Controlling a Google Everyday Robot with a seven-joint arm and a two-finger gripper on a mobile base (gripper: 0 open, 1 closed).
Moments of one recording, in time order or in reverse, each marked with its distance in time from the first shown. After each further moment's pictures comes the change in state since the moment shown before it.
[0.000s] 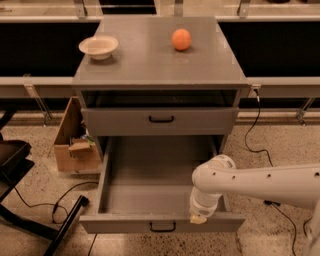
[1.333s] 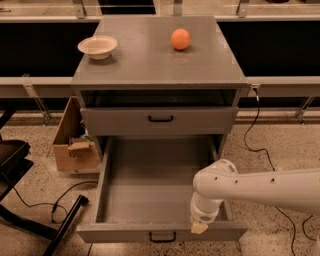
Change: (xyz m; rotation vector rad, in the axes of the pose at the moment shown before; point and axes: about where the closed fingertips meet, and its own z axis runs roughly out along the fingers) arm 0.002 0.023 0.002 -0.031 -0.010 -0.011
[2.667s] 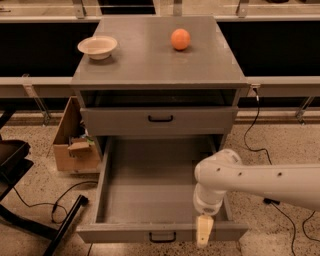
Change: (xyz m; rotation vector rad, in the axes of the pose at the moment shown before) arm 0.005 -0.008 -0.033 0.026 0.026 0.015
